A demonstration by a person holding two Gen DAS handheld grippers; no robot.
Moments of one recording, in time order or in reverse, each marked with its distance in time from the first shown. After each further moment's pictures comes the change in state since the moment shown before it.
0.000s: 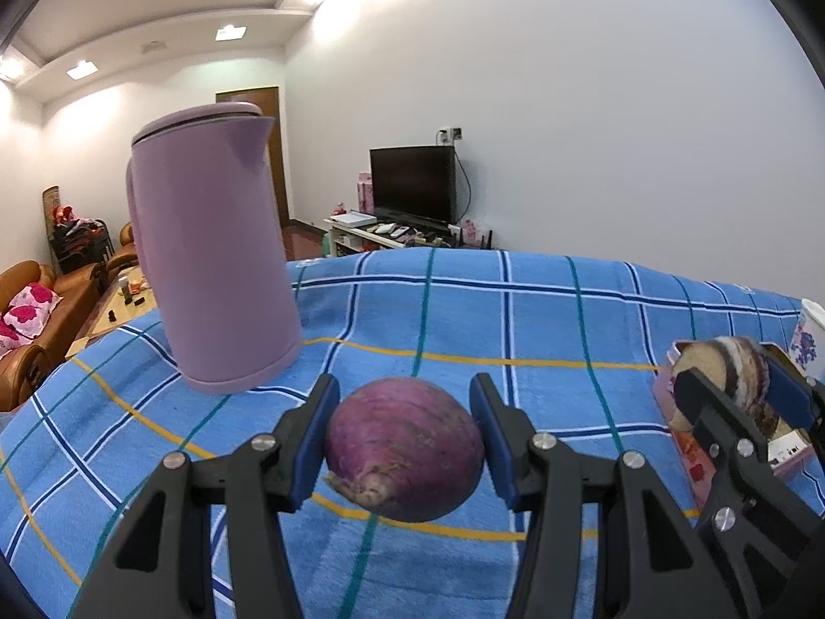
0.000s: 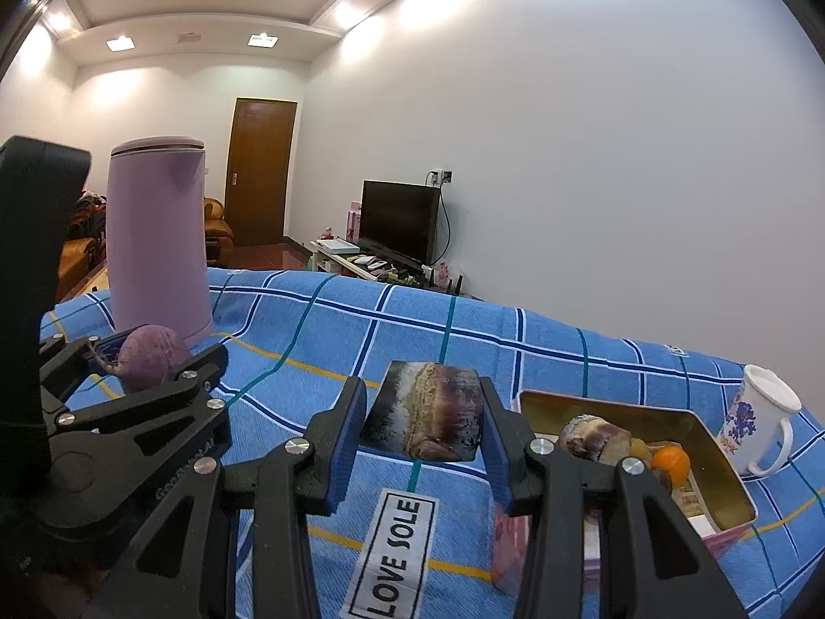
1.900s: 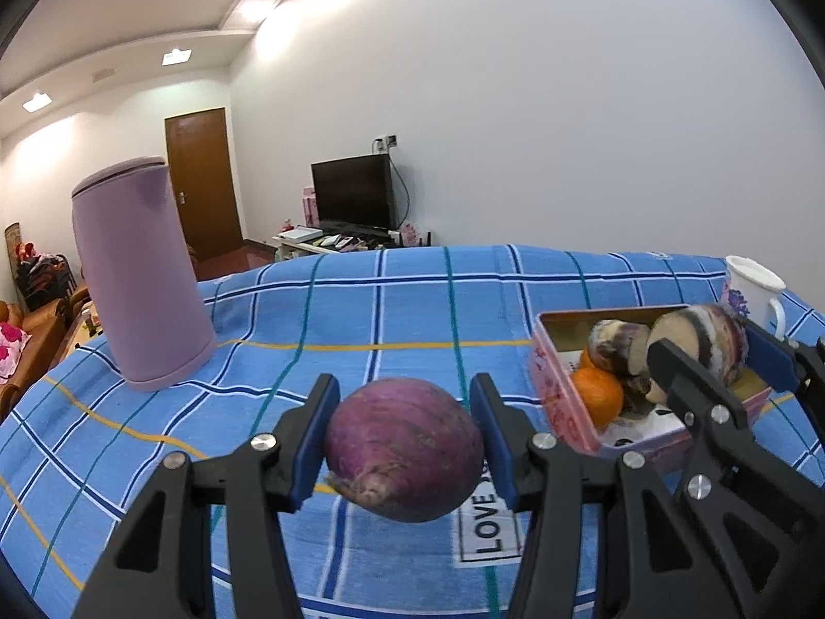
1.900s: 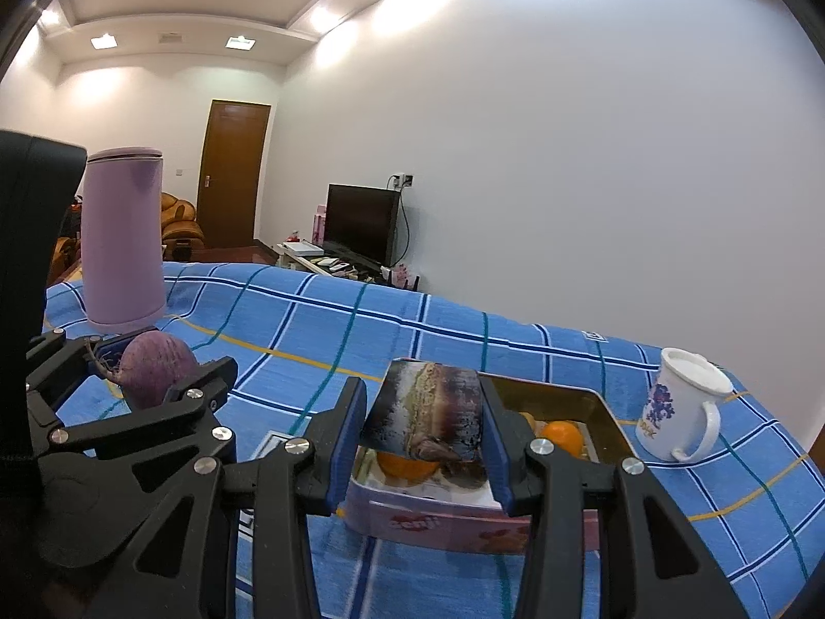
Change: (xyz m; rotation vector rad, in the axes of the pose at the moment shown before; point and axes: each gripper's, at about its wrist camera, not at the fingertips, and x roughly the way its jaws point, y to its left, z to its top) left arm -0.048 -0.088 -0.016 0.100 -0.026 -0.114; right arm -0.043 -0.066 -0.021 0.001 -0.015 -0.093
